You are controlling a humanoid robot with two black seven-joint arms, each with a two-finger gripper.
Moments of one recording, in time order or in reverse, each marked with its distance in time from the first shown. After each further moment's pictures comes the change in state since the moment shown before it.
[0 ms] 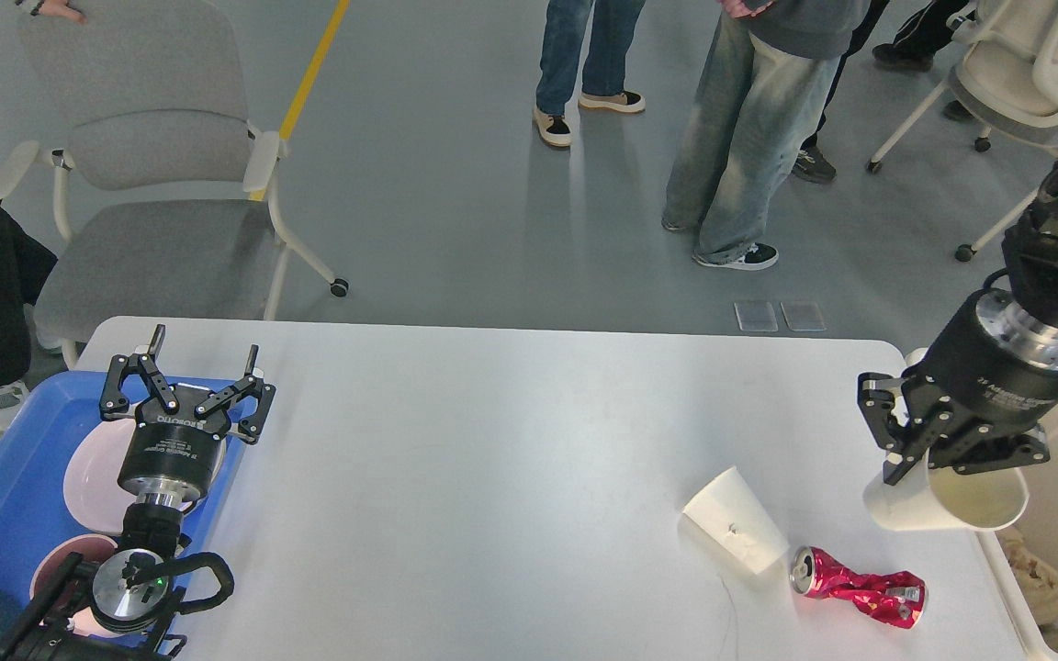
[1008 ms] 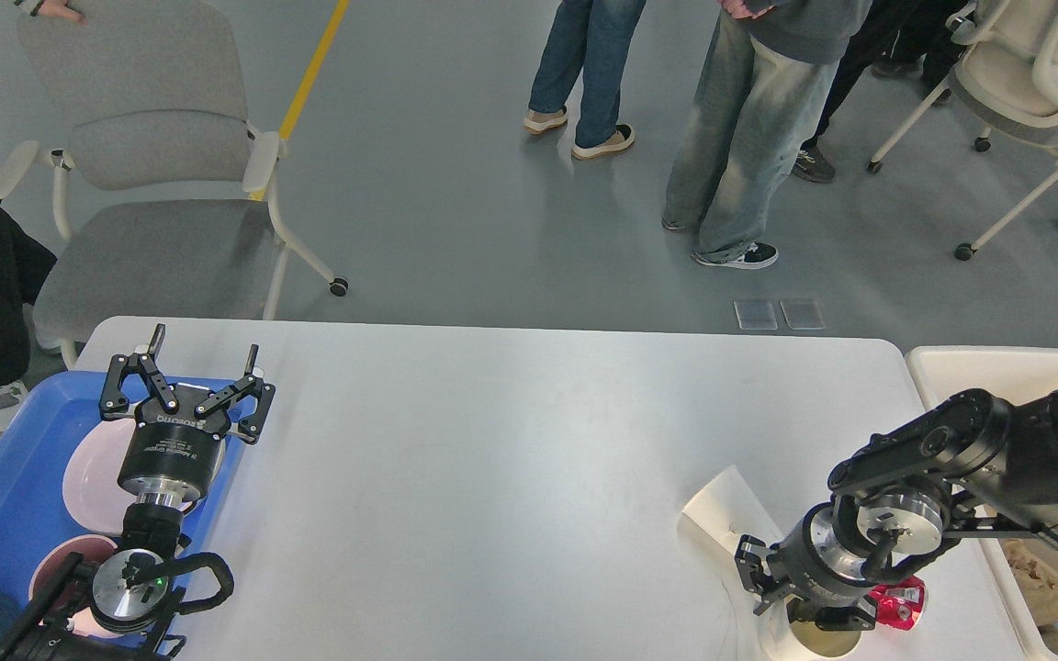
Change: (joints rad) left arm 0.000 0.000 0.000 0.000 0.000 0.000 0.000; right arm -0.859 0.051 0.453 -0.183 -0.104 -0.632 -0.014
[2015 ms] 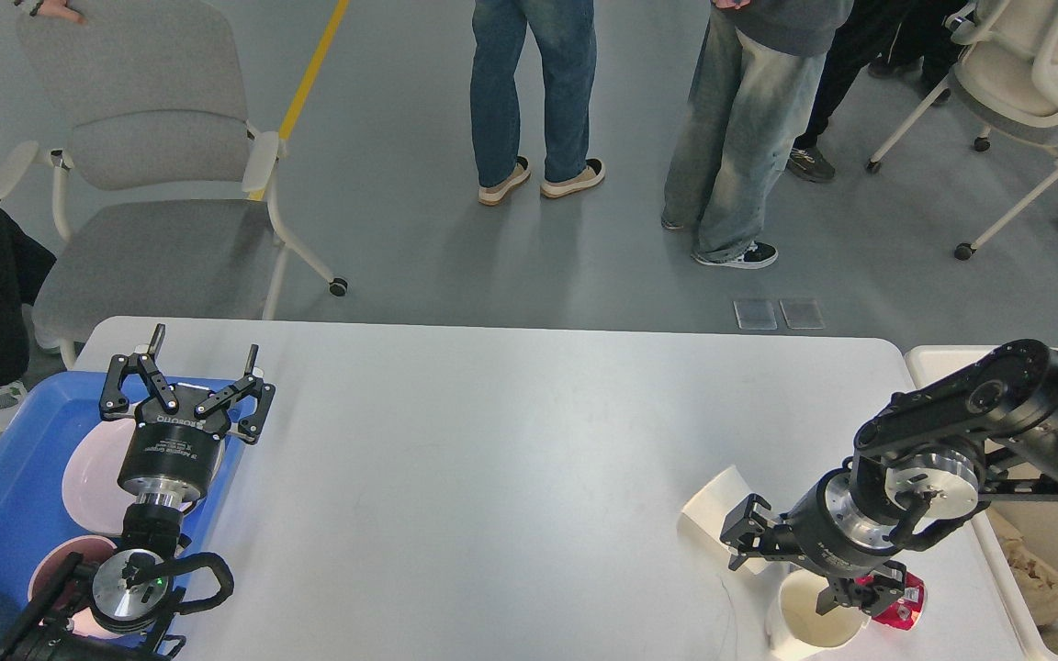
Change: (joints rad) left arm 0.000 0.000 0.000 0.000 0.000 0.001 0.000; right arm 0.164 -0.070 -0.014 0.128 -0.013 0.038 -0.001
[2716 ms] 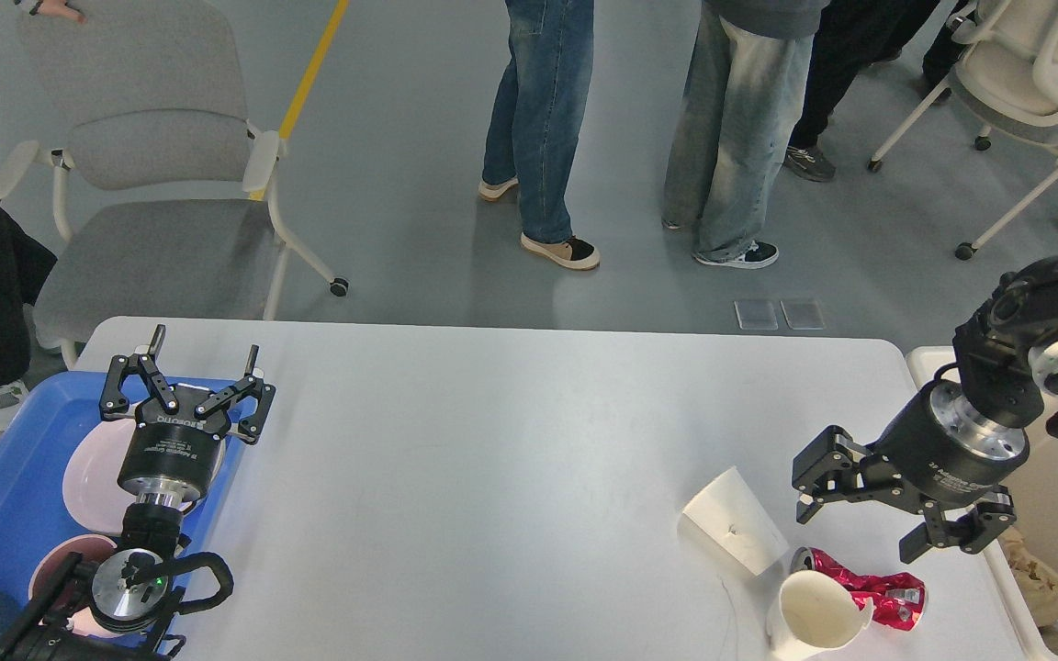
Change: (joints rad) left arm 0.000 0.000 0.000 0.000 0.001 -0.001 0.000; right arm 0.383 -0.108 -0.227 0.059 -0.051 0.398 0.060
